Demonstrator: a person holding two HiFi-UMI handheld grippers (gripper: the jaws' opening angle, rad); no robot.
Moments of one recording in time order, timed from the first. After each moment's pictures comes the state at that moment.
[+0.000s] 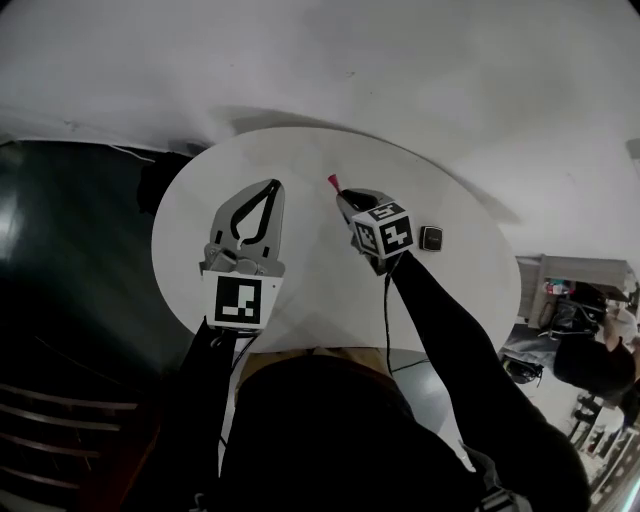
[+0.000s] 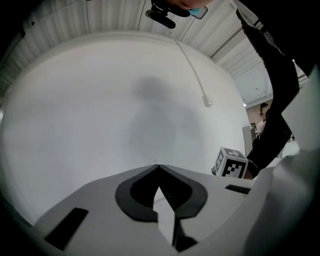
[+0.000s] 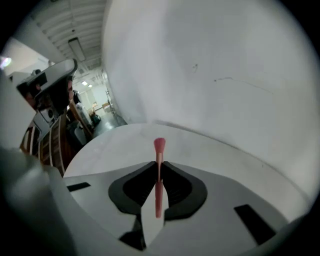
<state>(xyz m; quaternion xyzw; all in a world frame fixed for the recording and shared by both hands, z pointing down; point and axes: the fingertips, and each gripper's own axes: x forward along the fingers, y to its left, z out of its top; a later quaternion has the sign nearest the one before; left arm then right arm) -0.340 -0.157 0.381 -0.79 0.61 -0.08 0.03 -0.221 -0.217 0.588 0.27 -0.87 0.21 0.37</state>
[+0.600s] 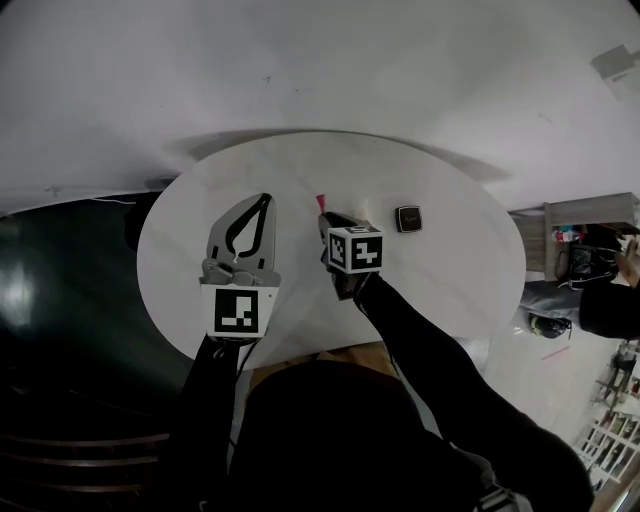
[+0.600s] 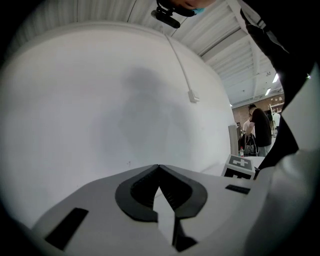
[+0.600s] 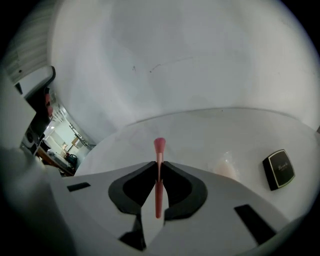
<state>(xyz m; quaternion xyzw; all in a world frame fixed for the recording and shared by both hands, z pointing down) -0.258 -0.185 0.391 -0.83 0.54 -0.10 0.01 -0.154 -0.192 0.618 0.44 -0.76 0.38 0.28</state>
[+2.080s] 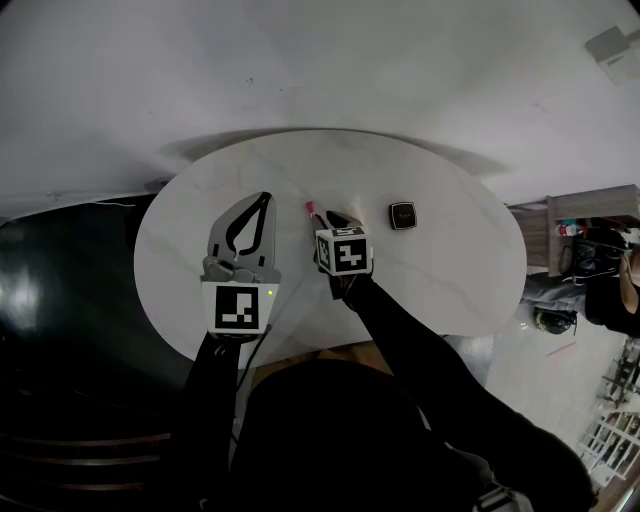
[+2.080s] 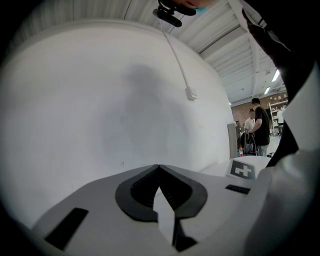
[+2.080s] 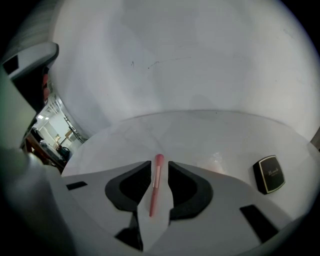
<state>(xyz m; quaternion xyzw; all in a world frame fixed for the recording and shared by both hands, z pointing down) -0.235 -0.189 0.396 -0.83 0.54 -0.11 0.01 -0.142 -0.190 0.630 0.46 -0.76 0.35 0.31</state>
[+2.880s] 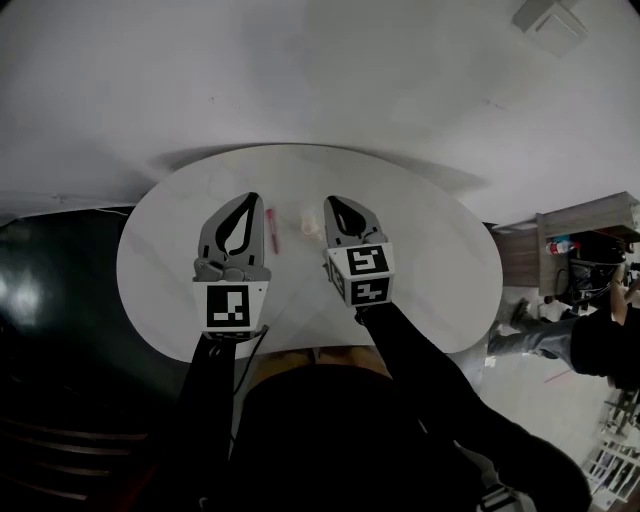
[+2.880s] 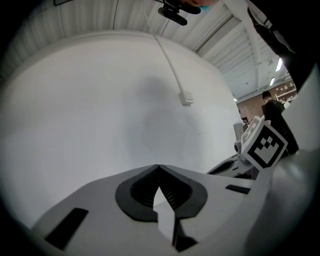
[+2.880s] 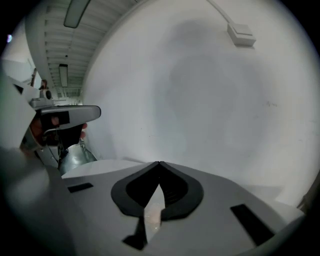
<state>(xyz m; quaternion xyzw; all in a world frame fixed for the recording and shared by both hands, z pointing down) -0.146 -0.180 0.354 -0.80 0.58 -0.11 0.04 -0.036 -0.211 0.458 0.47 -0.85 0.14 0.17</state>
